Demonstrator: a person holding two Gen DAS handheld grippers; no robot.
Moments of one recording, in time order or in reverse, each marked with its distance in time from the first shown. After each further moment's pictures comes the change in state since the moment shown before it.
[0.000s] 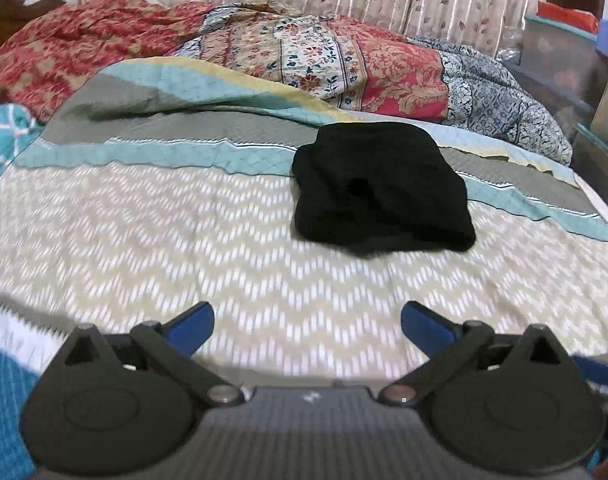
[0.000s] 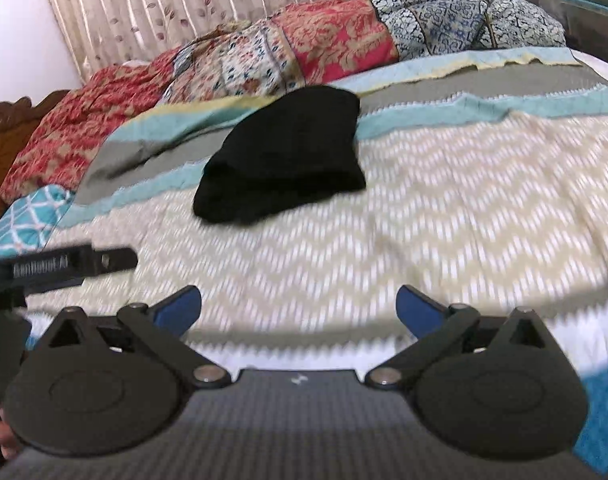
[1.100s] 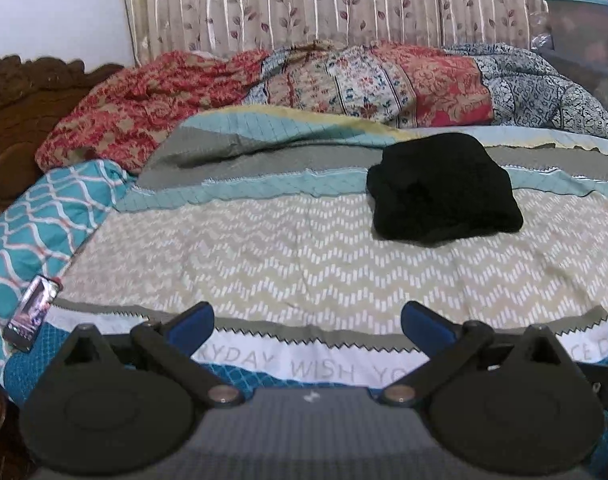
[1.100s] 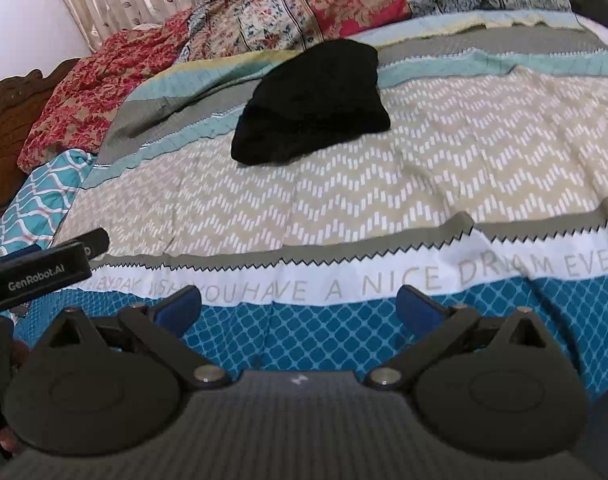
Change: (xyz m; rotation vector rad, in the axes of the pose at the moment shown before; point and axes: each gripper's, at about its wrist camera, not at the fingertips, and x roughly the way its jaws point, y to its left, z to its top) left arm -0.074 -0.011 -0.027 0.115 -0.072 0.276; right arm -0.029 0.029 -0.013 0.009 0.132 0.028
